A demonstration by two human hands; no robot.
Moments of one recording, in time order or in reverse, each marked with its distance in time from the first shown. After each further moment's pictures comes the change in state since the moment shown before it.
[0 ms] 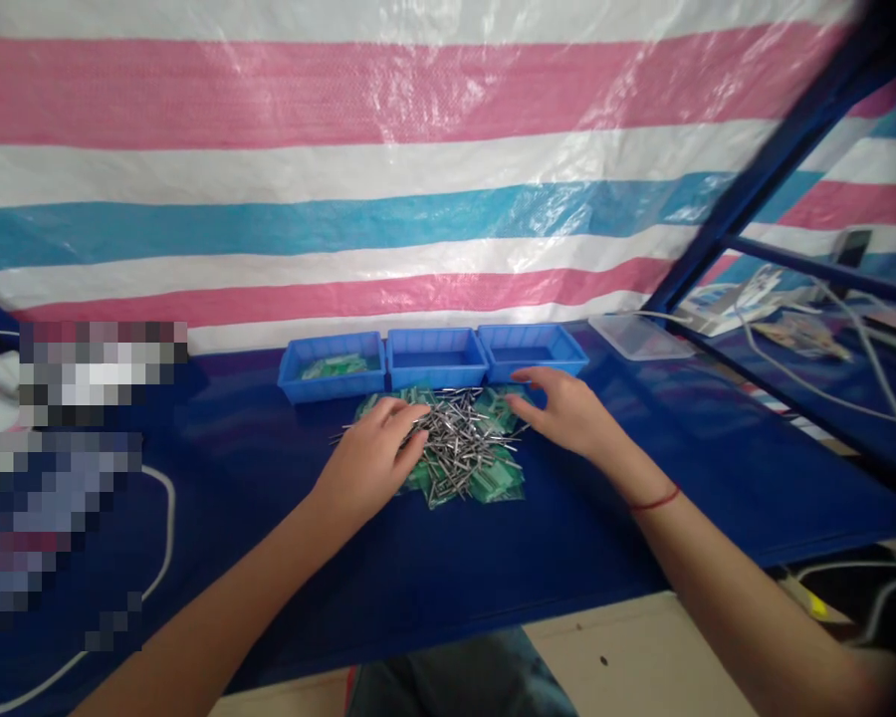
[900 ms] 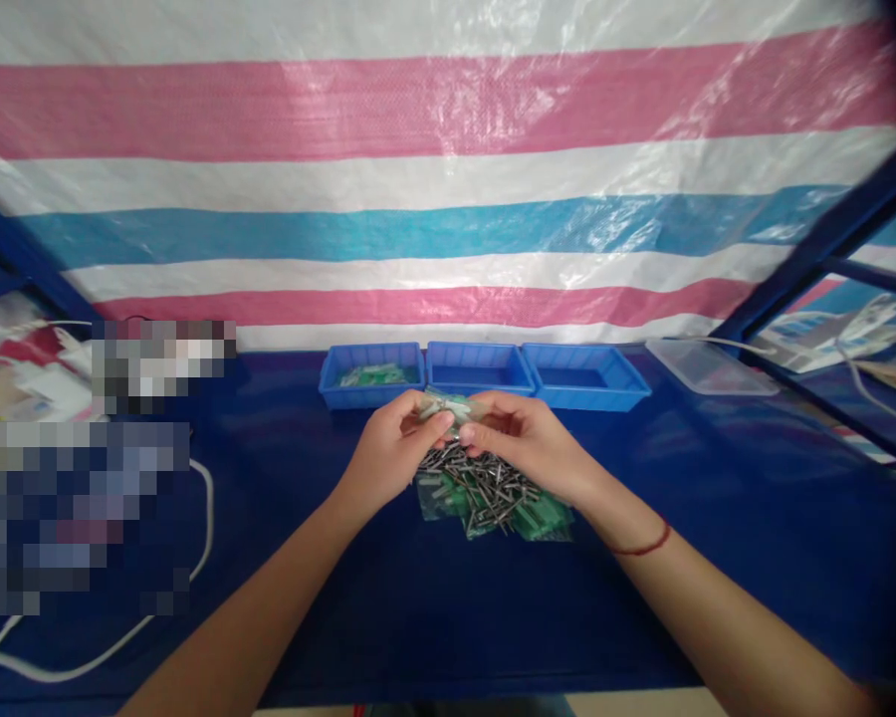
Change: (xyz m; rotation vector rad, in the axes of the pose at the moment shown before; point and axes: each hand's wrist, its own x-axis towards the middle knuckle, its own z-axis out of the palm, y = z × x) left_hand 0.010 -0.016 -0.003 -0.992 0.089 -0.369; right_hand 0.028 -0.098 0.018 1.233 -0.366 0.132
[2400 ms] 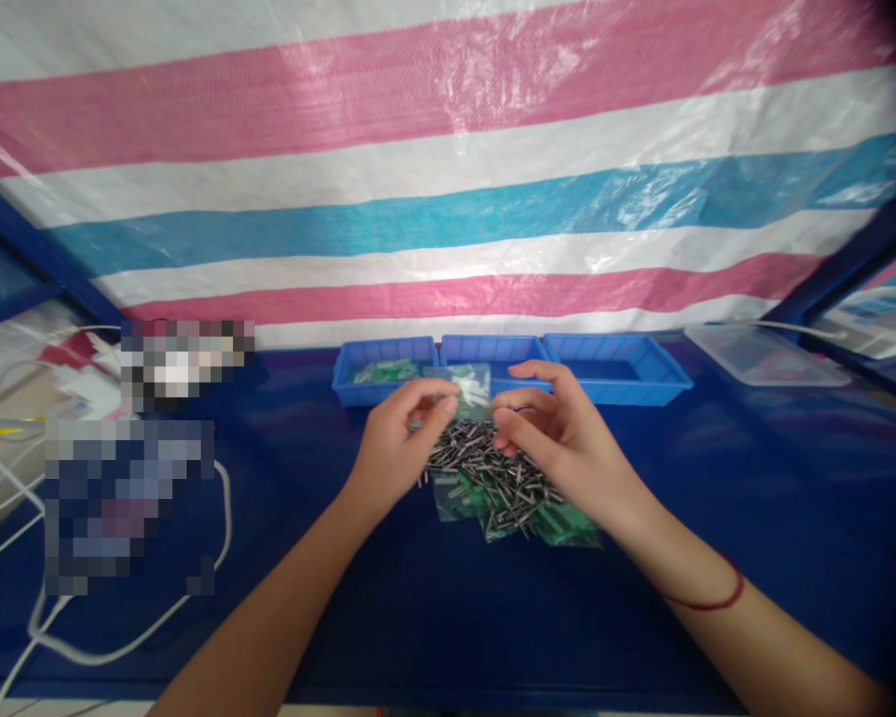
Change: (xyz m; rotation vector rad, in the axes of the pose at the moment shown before) left_hand 0.002 0.004 -0.009 0.326 0.185 0.241; right_hand -0.015 -0.006 0.008 0.062 0.253 -0.074
